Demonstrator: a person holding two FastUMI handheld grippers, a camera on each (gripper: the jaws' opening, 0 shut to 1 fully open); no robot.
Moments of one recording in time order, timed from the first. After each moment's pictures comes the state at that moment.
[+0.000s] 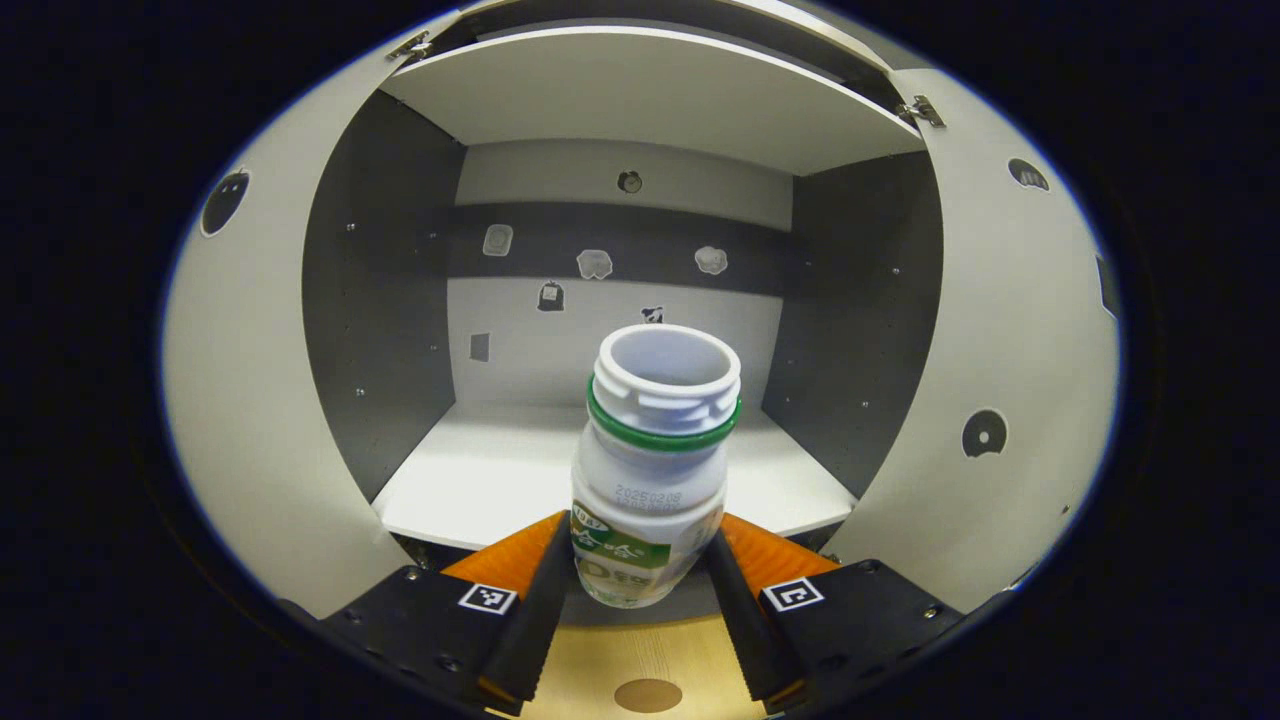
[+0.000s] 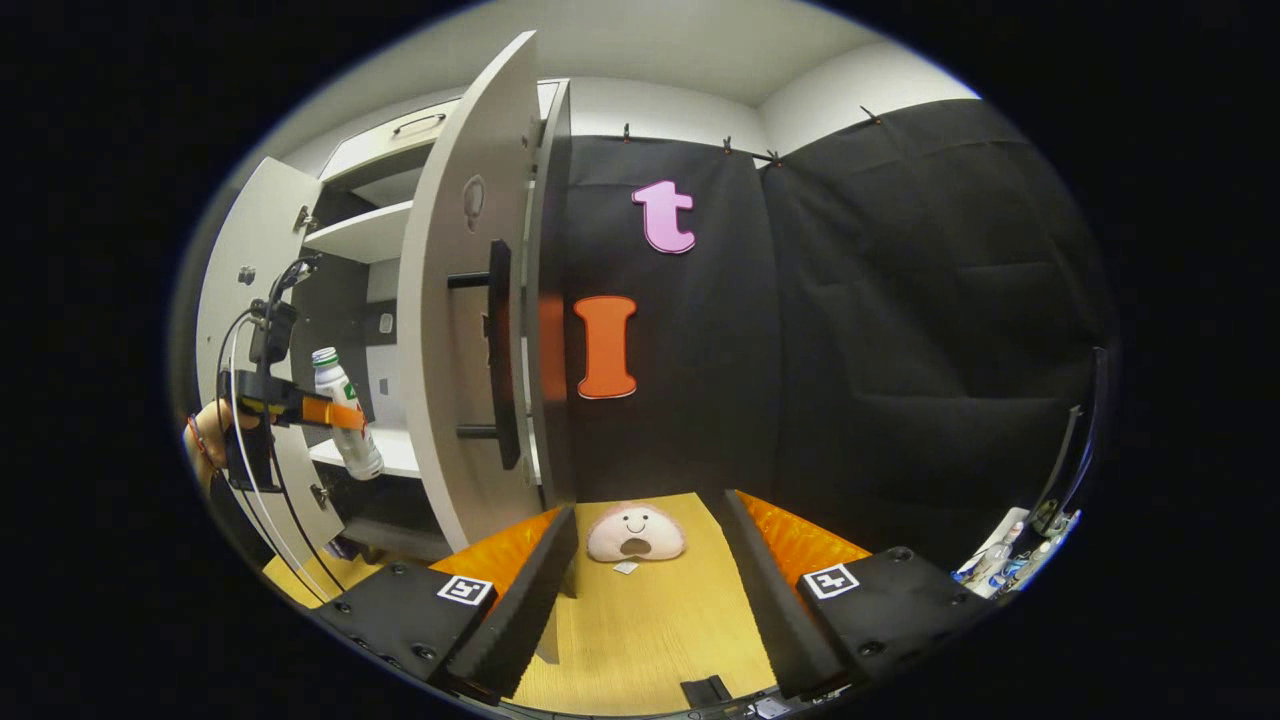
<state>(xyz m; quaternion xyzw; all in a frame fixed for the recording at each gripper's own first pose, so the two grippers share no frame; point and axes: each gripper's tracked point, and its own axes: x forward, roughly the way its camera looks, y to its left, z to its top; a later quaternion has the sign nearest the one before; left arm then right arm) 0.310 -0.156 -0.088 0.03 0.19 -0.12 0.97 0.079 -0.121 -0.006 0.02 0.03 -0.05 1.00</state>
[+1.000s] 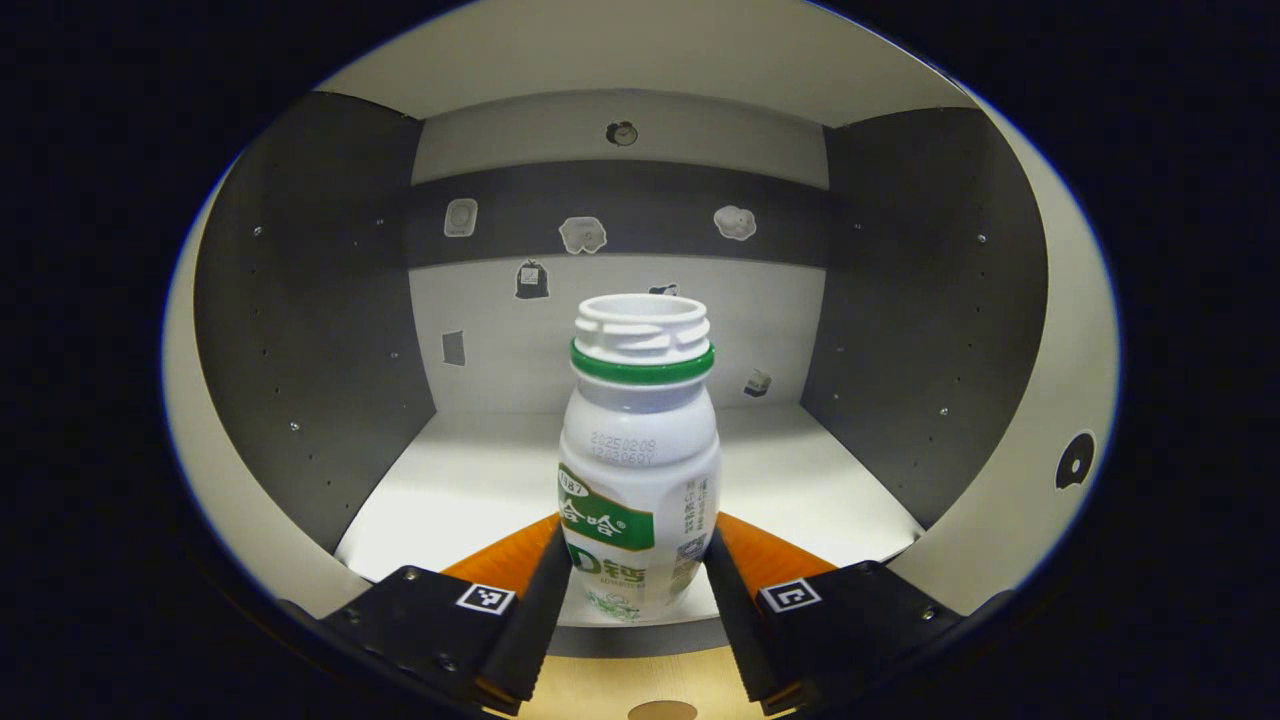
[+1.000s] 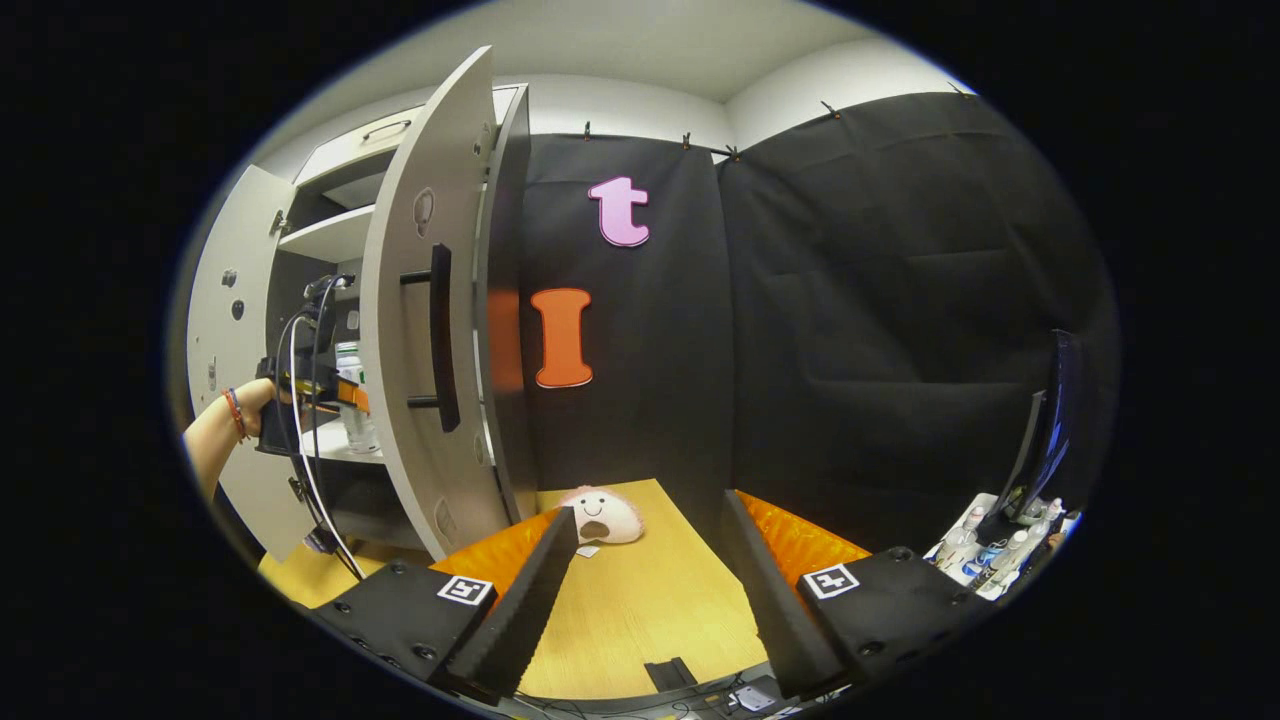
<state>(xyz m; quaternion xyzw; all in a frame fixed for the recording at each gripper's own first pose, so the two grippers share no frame) 0.386 -0.171 -0.125 0.07 0.23 -0.09 0.97 0.038 -0.169 -0.022 0.02 0.04 -0.09 0.99</state>
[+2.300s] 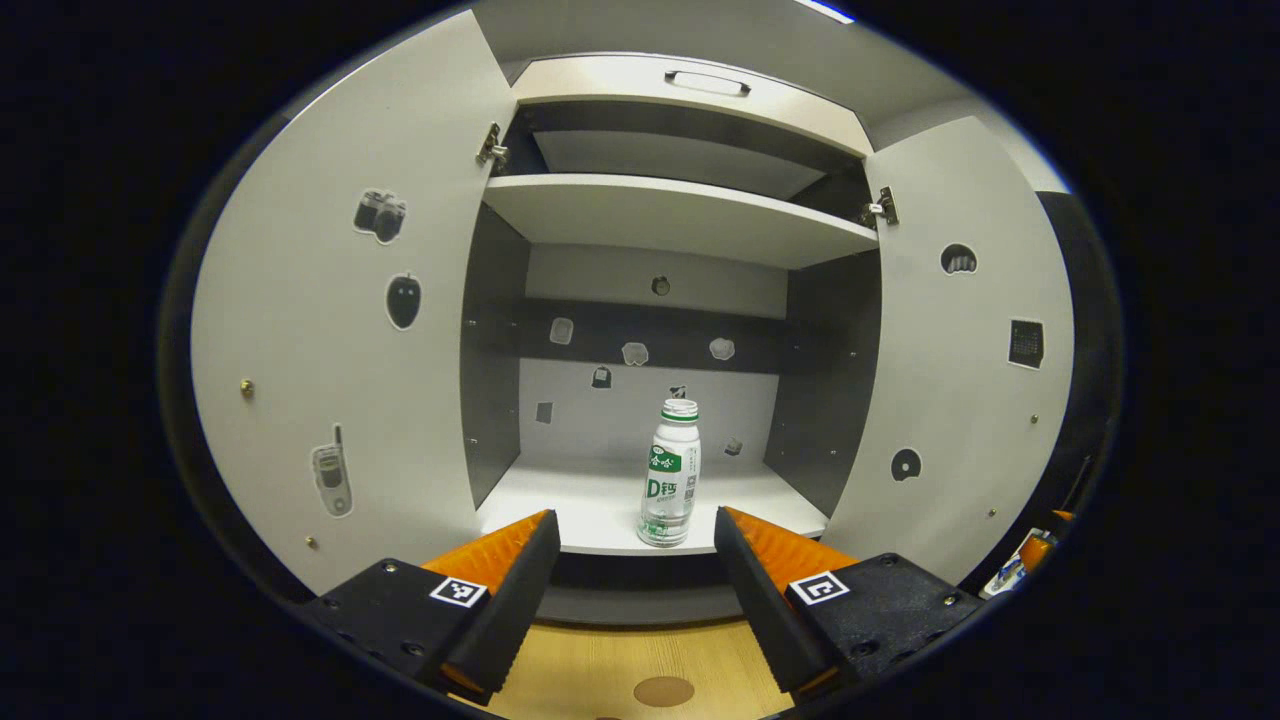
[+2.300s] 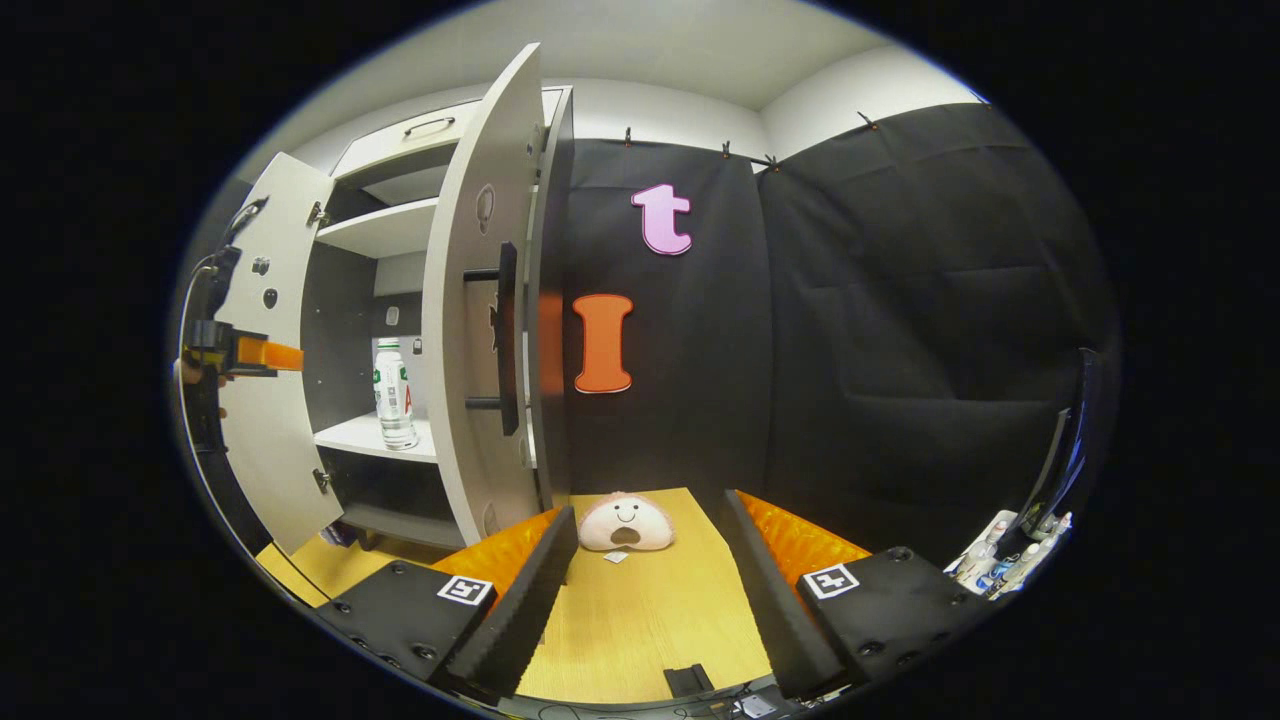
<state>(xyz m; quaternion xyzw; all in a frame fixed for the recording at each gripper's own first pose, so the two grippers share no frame) 0.183 -0.098 0.007 0.03 0.09 -0.09 0.99 0.052 -0.125 -0.015 0.01 0.02 -0.04 1.00</state>
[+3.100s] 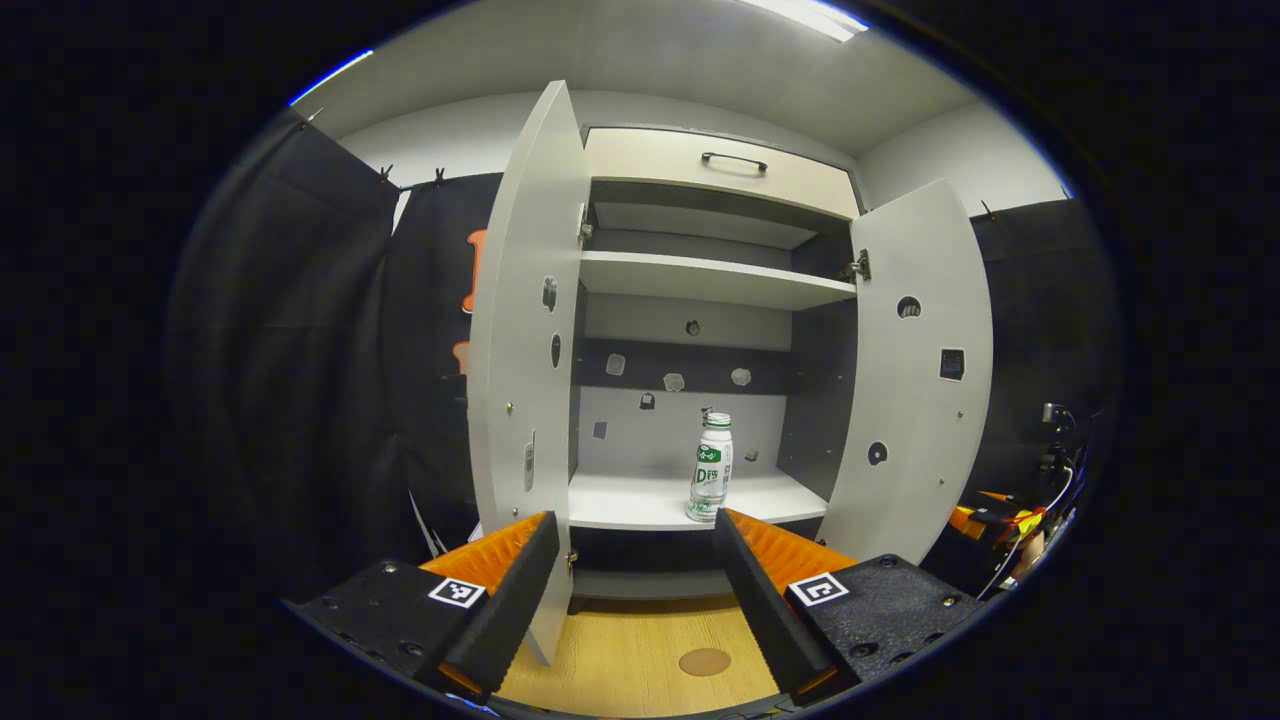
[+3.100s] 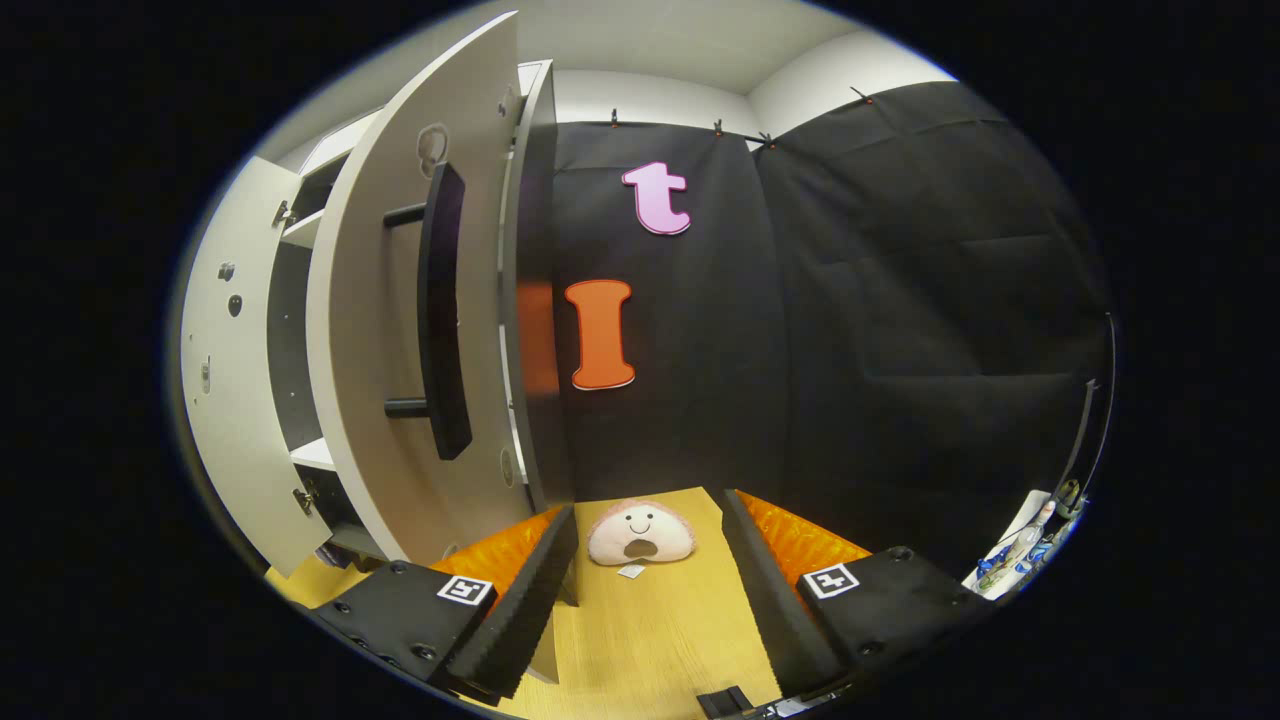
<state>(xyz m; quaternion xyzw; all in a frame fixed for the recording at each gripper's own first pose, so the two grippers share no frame) 0.059 -0.009 0.046 0.03 0.04 -0.08 1.00 0.147 -0.113 -0.036 0.03 0.04 -0.04 1.00</state>
